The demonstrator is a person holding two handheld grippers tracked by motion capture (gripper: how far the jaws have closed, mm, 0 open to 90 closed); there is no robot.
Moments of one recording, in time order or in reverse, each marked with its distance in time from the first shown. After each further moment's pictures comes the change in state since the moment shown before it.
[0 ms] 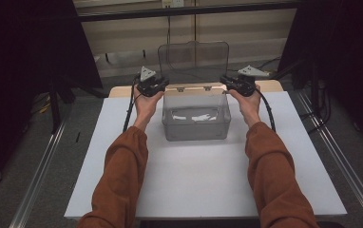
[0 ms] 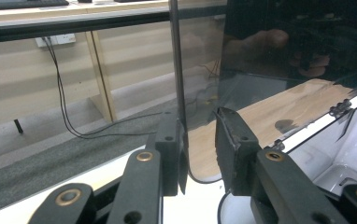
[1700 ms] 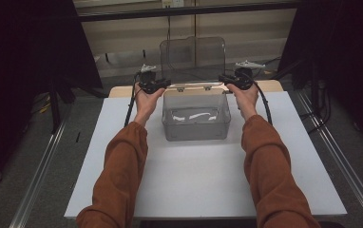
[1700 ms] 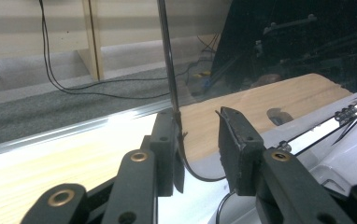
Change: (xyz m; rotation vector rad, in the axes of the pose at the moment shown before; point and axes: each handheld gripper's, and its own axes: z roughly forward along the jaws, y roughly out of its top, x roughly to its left) left arm 0.007 0.009 0.014 0.152 -0.017 -0.177; right arm -0.004 0.015 0.017 0.133 -0.042 0.120
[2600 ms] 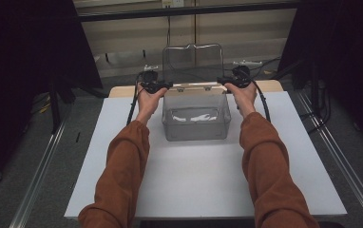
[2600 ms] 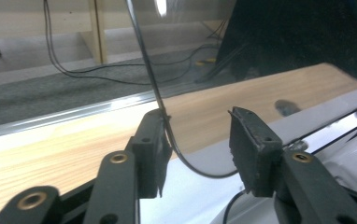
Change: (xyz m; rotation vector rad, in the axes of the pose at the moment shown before) left arm 0.000 -0.001 0.010 0.081 0.037 -0.022; right arm -0.001 0.002 0.009 0.107 -0.029 0.064
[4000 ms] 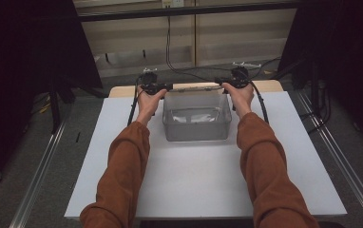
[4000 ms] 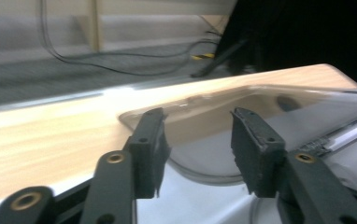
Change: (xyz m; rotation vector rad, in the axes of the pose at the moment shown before) left arm 0.010 -0.011 0.008 0.008 -0.039 -0.085; right arm 0.004 -0.005 0.010 -0.026 0.004 0.086
